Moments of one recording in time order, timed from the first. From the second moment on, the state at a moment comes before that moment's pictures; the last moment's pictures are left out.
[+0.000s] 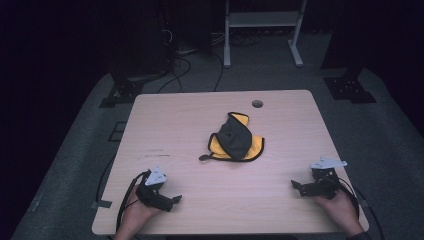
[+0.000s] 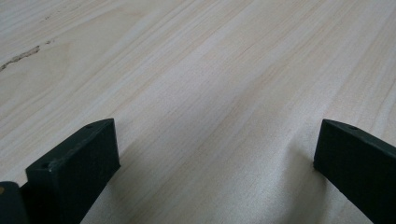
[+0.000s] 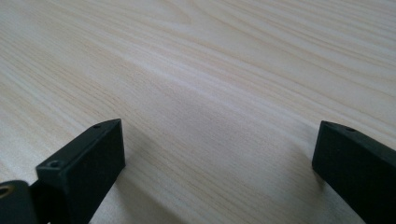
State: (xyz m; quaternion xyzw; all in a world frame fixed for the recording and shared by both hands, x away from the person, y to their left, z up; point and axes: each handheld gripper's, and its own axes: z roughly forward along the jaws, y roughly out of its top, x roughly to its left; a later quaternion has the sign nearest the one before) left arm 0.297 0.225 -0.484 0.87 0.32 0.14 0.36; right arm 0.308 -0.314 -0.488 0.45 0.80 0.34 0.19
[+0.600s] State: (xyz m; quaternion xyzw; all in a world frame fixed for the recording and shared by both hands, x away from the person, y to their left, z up) left arm 0.299 0.225 -0.484 0.87 0.31 0.14 0.36; right arm 0.311 -0.316 -0.480 0.45 0.81 0.34 0.17
